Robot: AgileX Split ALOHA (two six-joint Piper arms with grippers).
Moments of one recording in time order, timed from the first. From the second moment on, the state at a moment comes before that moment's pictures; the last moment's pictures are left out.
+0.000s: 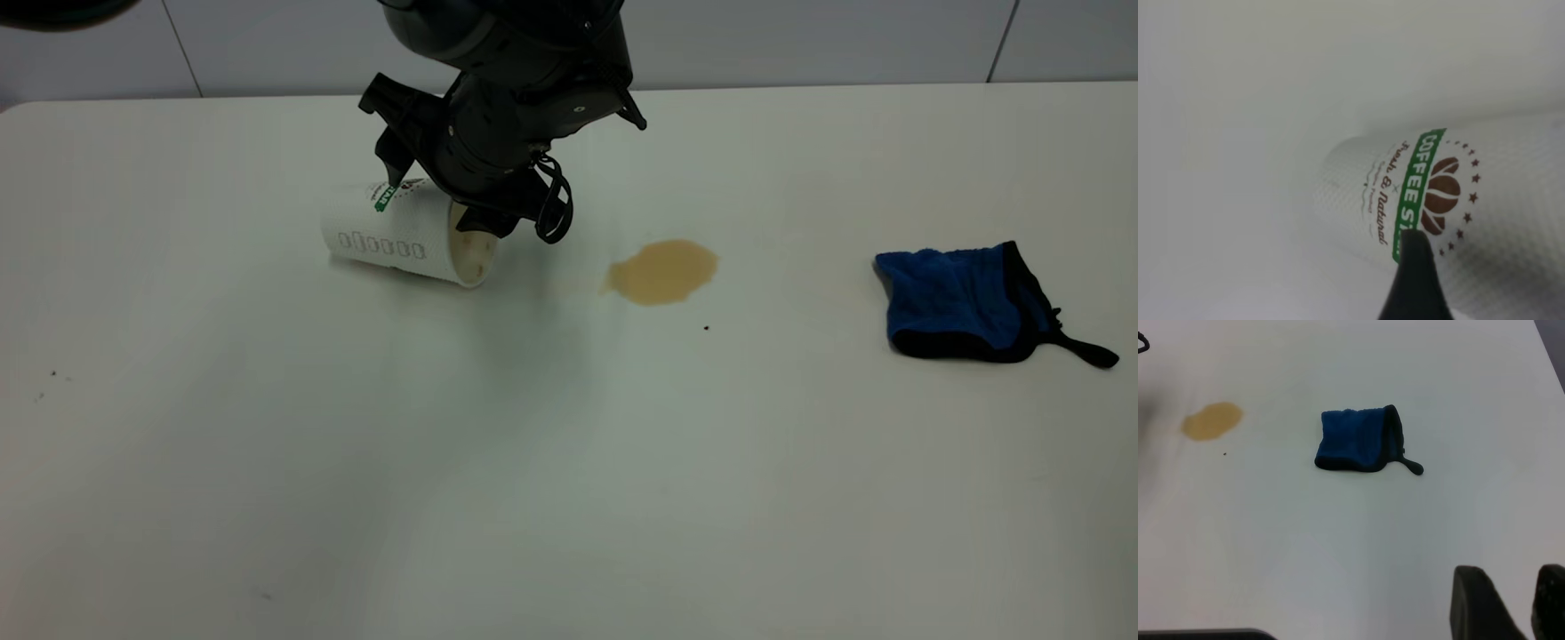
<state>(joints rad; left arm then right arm) -0.67 2.62 -1.89 0.93 0.87 -0.88 -0.08 -0.02 -0.47 0.01 1.11 0.02</state>
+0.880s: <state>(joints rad) -0.63 2.62 -2.25 0.93 1.17 -0.83 -0.08 -0.02 -0.47 0.01 1.11 0.02</state>
